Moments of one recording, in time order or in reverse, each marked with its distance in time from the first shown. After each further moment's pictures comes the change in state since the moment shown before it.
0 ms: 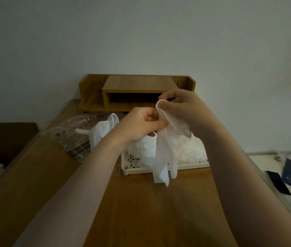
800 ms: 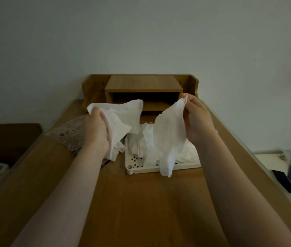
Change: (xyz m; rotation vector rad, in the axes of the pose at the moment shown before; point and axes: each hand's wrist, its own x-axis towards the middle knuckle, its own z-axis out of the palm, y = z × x) left_hand 0.006 -0.067 -0.053 -0.565 0.819 -0.373; right_hand 0.002 0.030 0.016 0.770 0.258 0.265
